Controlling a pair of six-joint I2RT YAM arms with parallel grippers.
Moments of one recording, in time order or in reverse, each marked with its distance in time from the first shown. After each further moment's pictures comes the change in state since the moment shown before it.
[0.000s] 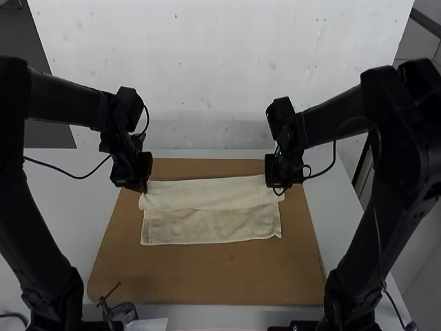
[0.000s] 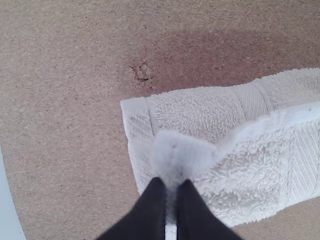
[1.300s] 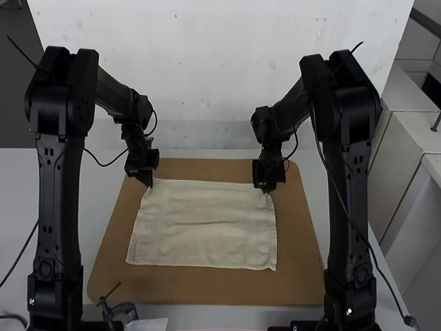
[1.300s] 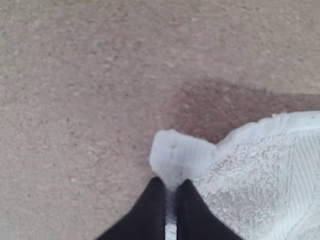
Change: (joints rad) left arm 0.107 0.620 0.520 -0.072 0.023 0.071; right arm -0.028 0.541 0.422 -0.106 -0.055 0.016
